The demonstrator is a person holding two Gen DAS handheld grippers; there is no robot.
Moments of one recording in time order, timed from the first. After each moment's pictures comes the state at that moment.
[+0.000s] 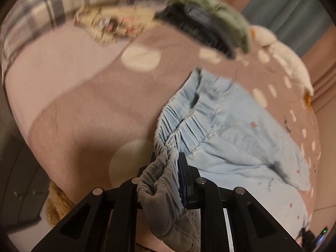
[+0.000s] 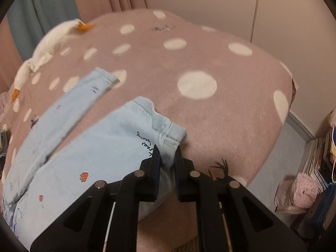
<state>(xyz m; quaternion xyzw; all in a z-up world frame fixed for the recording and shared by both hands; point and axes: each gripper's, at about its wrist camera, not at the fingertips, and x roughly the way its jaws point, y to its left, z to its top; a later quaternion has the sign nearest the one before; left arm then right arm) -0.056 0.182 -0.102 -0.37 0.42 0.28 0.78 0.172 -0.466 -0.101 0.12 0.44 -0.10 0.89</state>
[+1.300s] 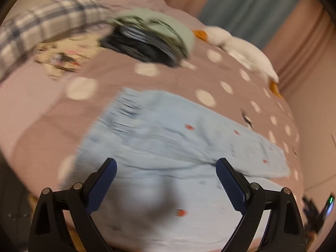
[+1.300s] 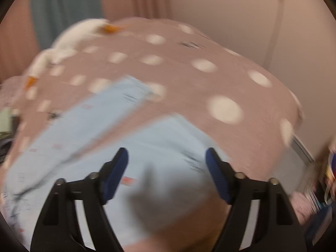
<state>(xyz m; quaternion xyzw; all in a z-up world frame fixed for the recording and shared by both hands) -0.013 0.117 -0.036 -0.31 0.38 0.18 0.85 0.171 -0.401 -0.037 0.07 0.39 -0.02 0.92</state>
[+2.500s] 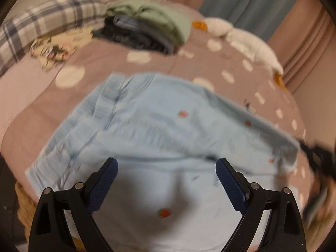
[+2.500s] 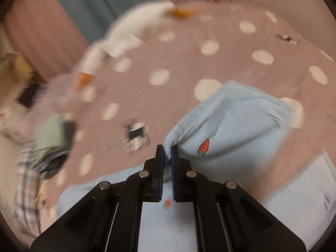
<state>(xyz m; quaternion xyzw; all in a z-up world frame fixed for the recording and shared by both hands) 0.000 0.088 -0.040 -0.30 0.37 0.20 0.85 0.247 -0.271 -0.025 0.16 0.41 0.17 0.88</state>
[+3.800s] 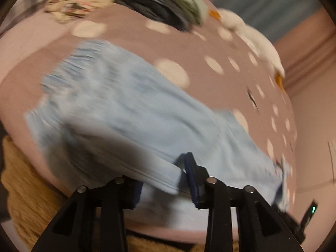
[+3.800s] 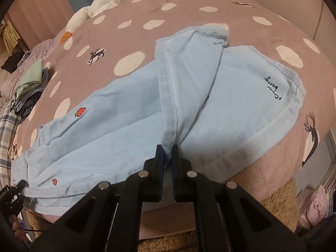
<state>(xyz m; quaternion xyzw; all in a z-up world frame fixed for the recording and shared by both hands) -0.055 0.092 -0.080 -0.39 0.40 0.20 0.81 0.132 -0.340 -0.118 0.08 0.50 0.10 0.86</state>
